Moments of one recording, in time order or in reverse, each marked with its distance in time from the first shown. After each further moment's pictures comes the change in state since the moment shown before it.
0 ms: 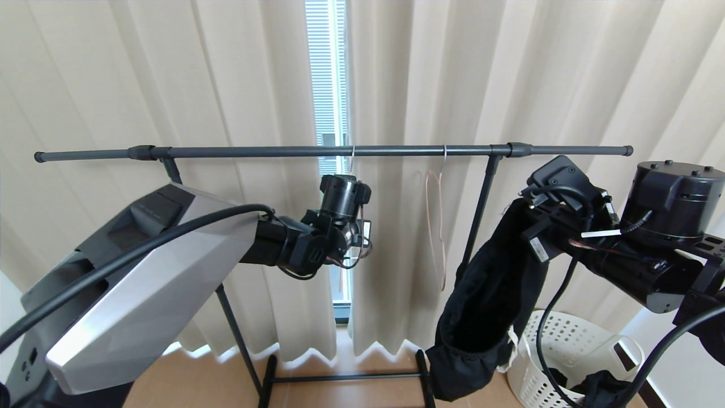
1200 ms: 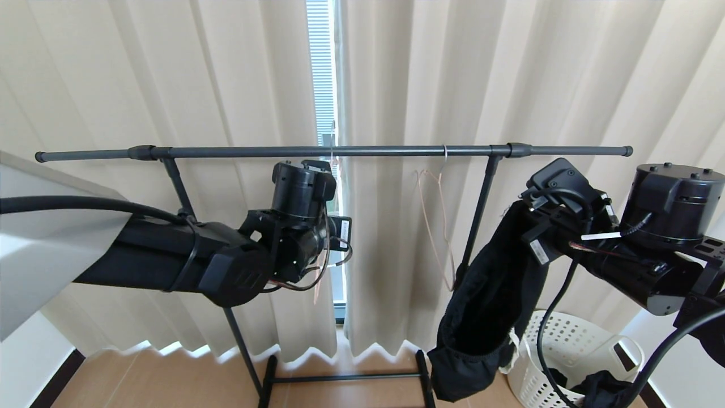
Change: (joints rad) left arm -0.039 -0.351 0.457 -0.179 -0.010 0.024; right arm 0.002 -0.002 0.009 0.000 0.001 0.000
